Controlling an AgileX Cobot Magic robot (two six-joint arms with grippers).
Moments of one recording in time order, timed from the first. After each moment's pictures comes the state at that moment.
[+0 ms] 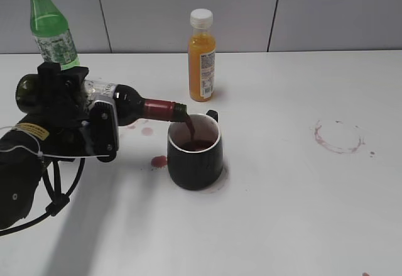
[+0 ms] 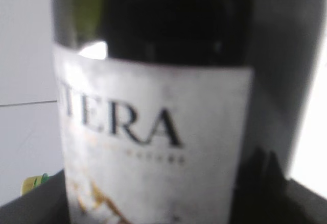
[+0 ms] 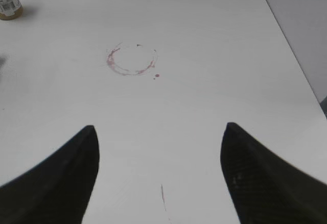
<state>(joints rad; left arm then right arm) -0.58 1.84 -0.49 -0.65 -1.13 1.88 -0.12 0.00 -0.42 0.11 0.95 -0.16</state>
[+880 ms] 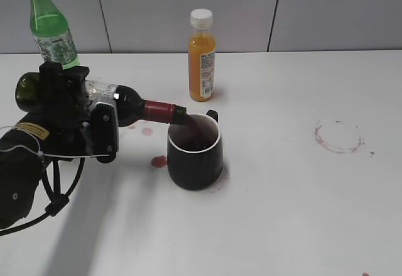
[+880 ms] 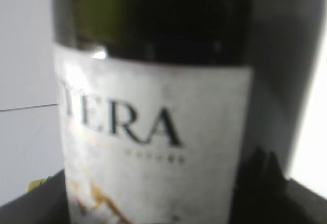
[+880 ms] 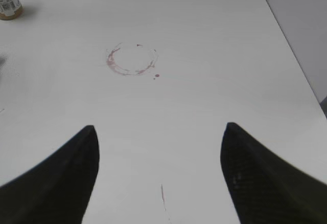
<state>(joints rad) -0.58 1.84 -0.49 -0.65 -1.13 1.92 -0.12 0.00 -0.42 0.11 0.95 -0.16</state>
